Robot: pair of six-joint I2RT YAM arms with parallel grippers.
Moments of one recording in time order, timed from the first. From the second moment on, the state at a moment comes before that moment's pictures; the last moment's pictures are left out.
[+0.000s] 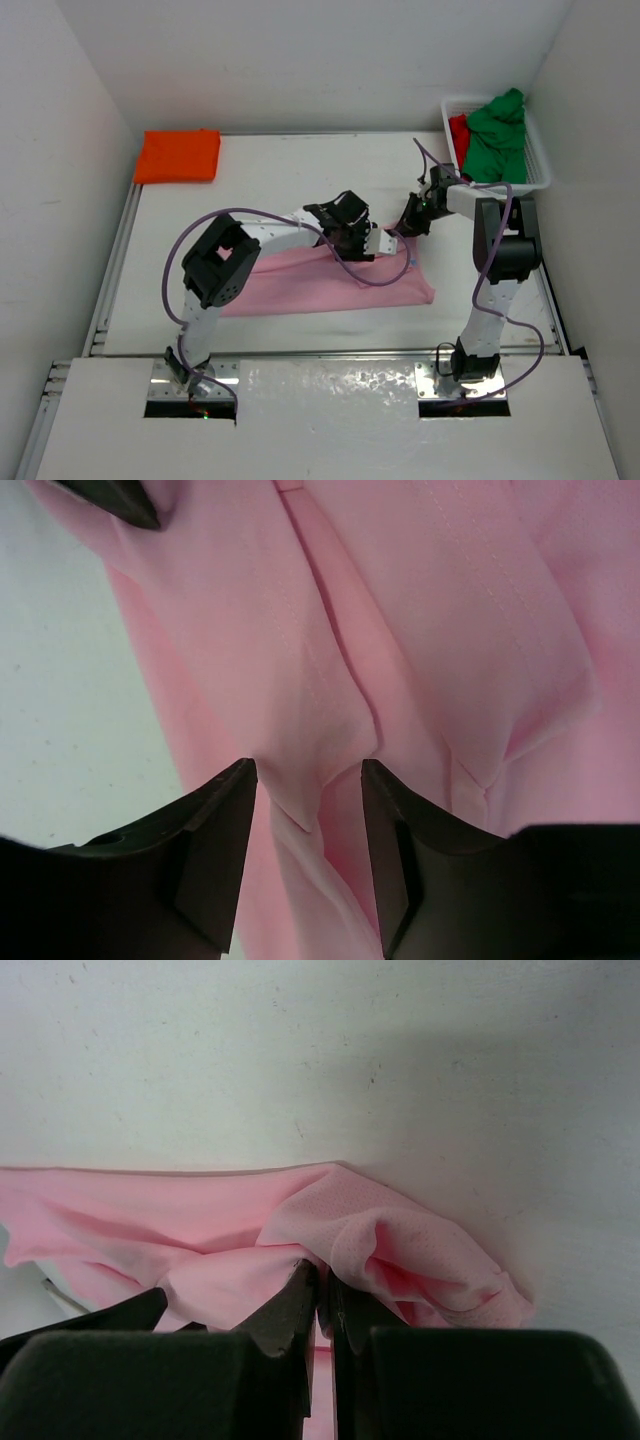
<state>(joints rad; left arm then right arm) -0.81 2.07 1.49 -0.42 0.28 0.87 0.01 2.03 1.24 -0.44 -0.51 0.42</state>
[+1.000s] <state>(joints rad) -0.84 2.10 1.50 -0.42 0.23 0.88 0.02 1.94 1.20 -0.47 -0.46 0.30</state>
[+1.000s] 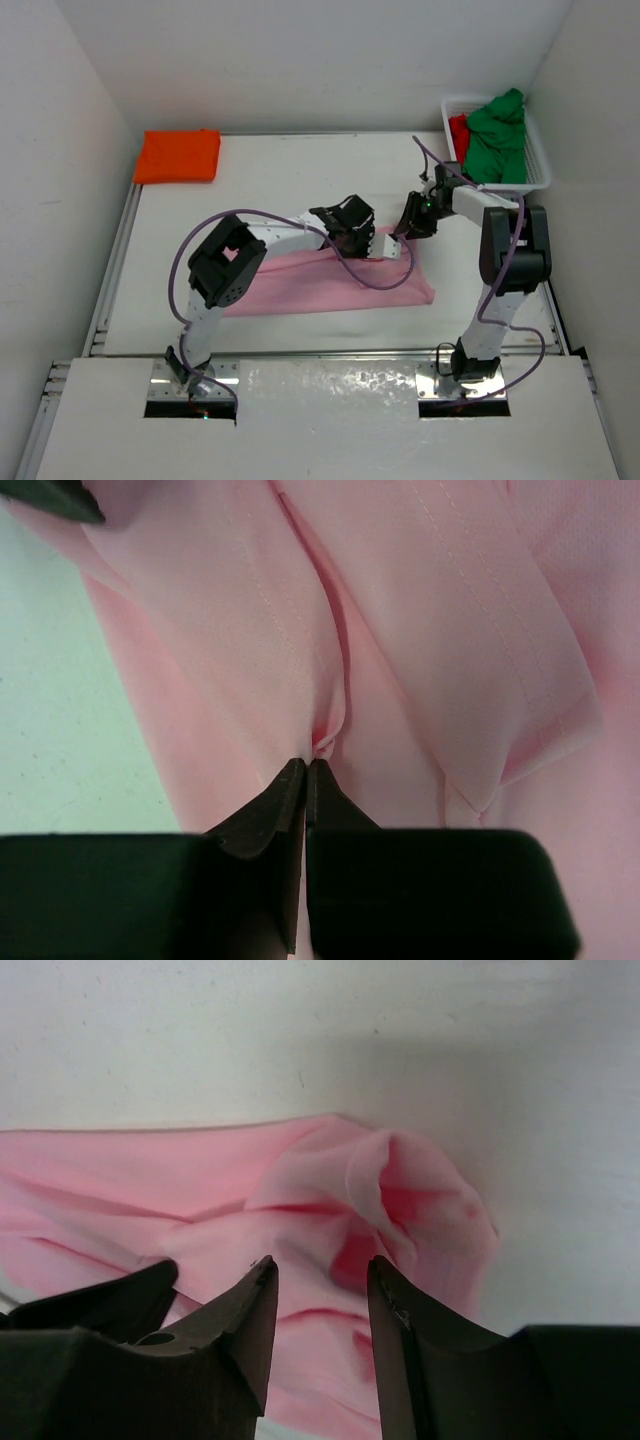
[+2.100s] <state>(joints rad) -0.83 2.10 1.54 -0.46 0.27 0.84 0.02 1.88 1.09 -0.44 -0.38 0.23</state>
